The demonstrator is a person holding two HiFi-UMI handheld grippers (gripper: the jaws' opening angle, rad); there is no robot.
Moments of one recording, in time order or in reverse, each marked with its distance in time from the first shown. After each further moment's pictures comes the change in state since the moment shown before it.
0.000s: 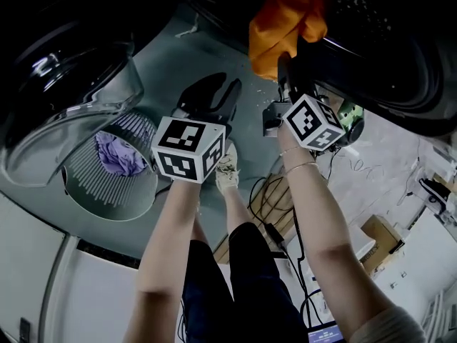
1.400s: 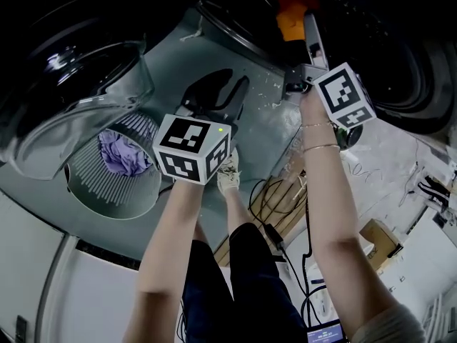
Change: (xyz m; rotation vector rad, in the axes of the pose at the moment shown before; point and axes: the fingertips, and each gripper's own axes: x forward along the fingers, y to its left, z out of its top) left arm -0.014 -0.013 0.035 0.007 -0.058 -0.029; right arm 0.015 0.017 0.134 -0.004 -0.267 -0.021
